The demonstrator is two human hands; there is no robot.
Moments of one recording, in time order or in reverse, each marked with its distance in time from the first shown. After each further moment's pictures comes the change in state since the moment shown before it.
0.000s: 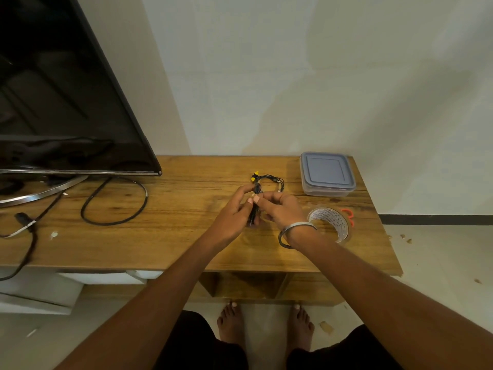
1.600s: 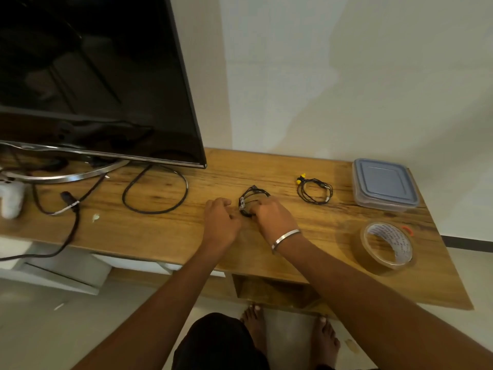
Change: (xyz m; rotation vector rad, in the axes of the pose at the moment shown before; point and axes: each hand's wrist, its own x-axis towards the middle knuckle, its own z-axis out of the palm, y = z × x) left_hand -0.020 -0.056 -0.092 0.443 0.548 -0.189; right_hand 0.048 0.037 0.109 -1.275 -0.210 -0.505
